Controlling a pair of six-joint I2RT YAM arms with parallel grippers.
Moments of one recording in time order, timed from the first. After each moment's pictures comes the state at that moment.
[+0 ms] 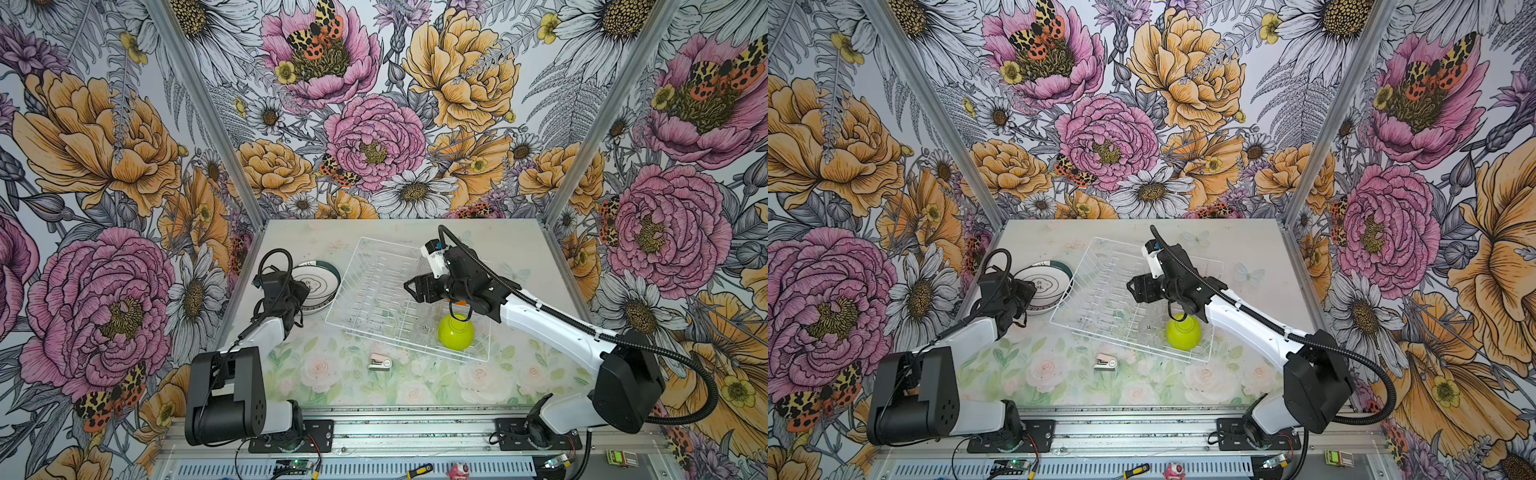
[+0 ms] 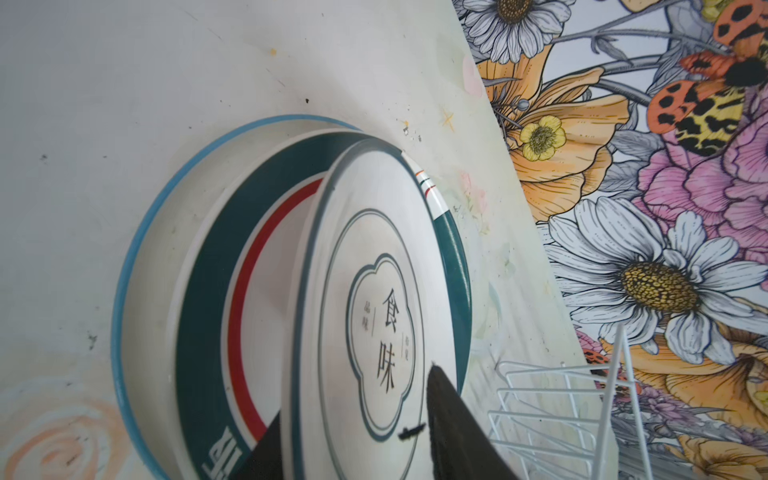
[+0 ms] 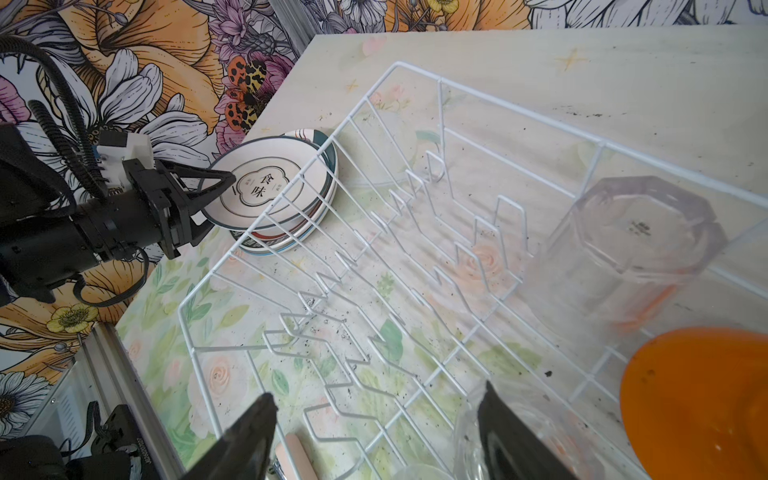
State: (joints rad) left arm 0.11 1.37 0.60 0.12 0.06 -0.95; right arm 0.65 1.46 1.11 -0.30 -0.21 0.34
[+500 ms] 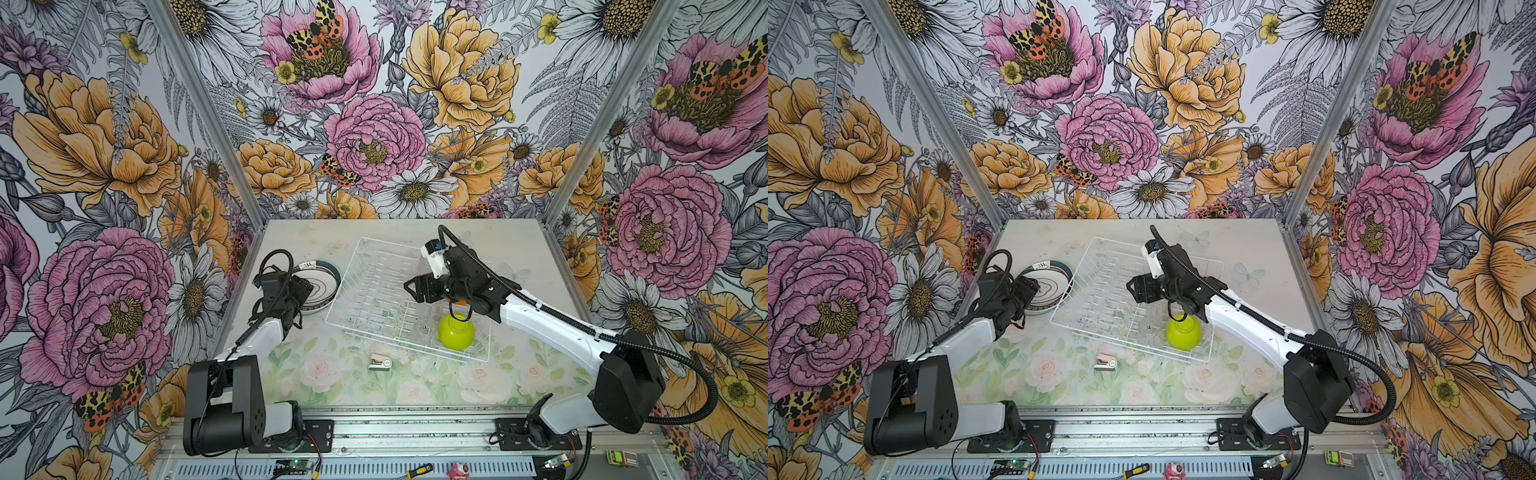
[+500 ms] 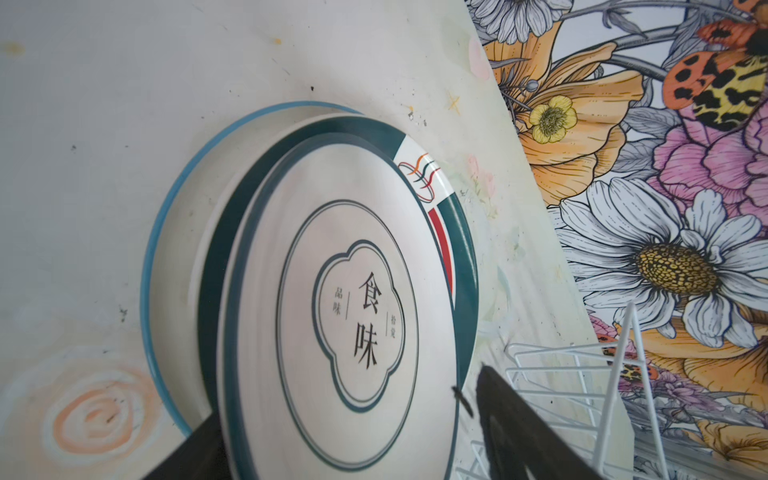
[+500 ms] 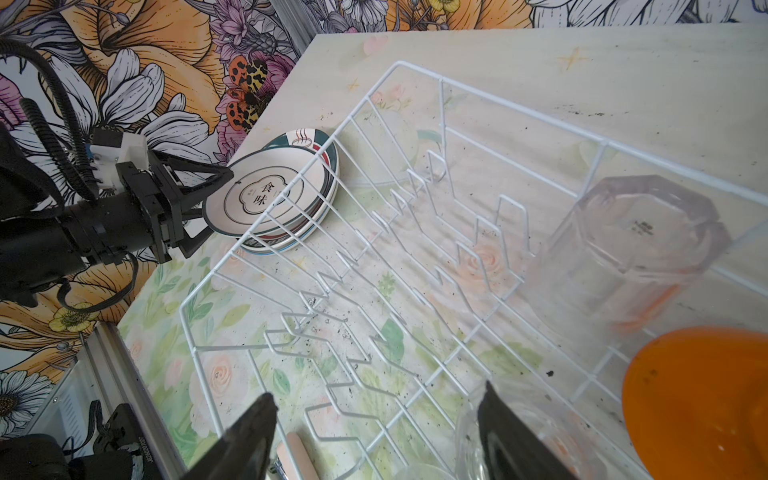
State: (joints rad) left arm 0.10 1.31 0.62 0.01 0.04 -0.90; right arm 0.65 1.46 1.11 -0.30 -0.21 0.35
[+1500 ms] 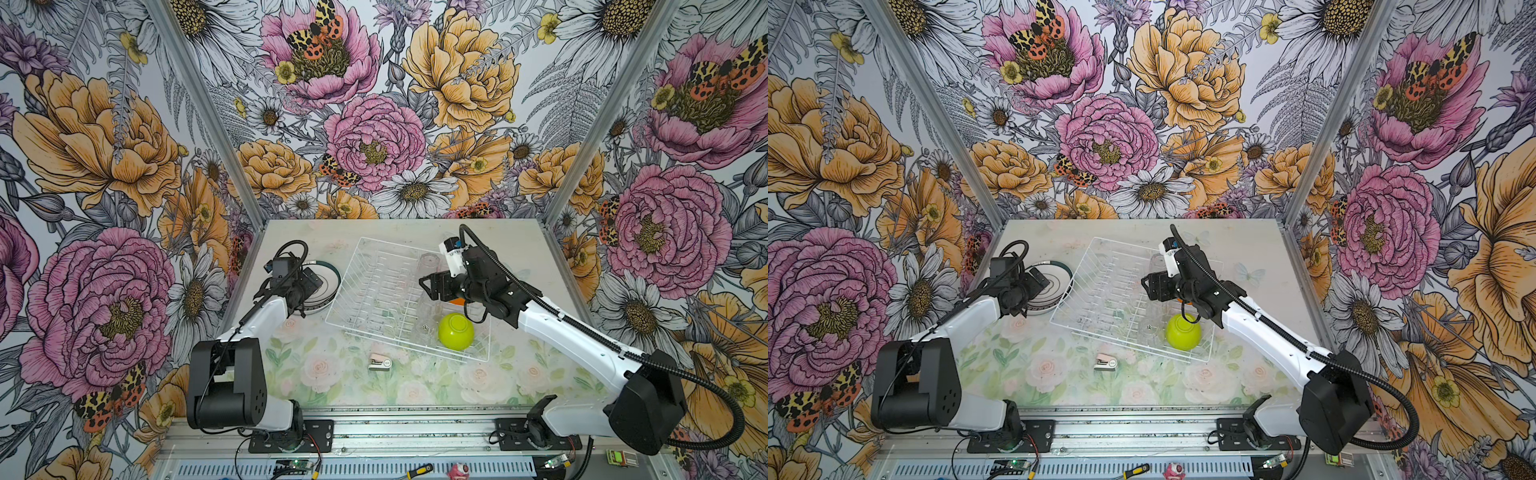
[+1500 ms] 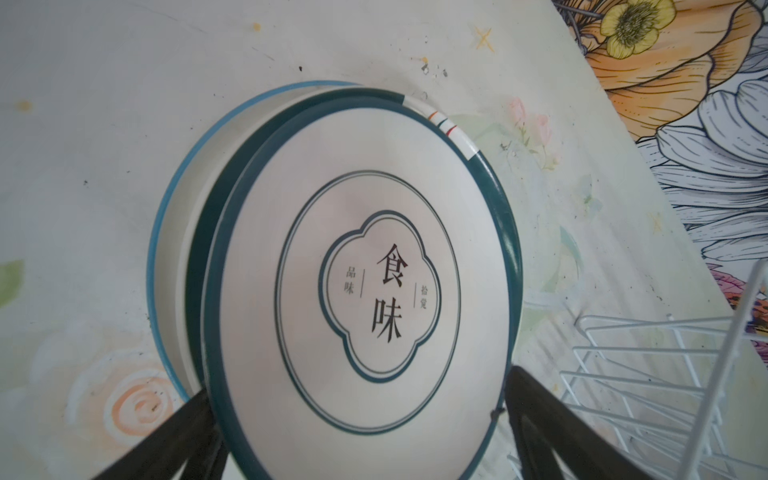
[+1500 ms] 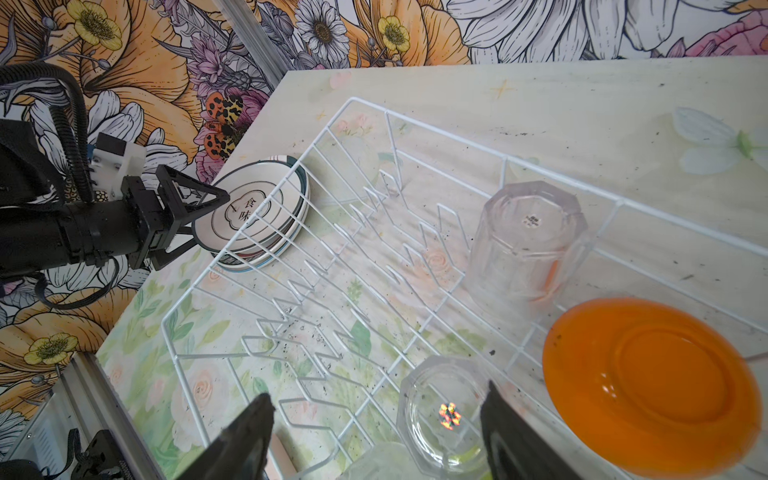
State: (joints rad) left arm 0.03 1.44 0.85 -0.29 -0.04 -0.73; right arm 0.58 1.34 1.05 -0.33 -0.18 0.34
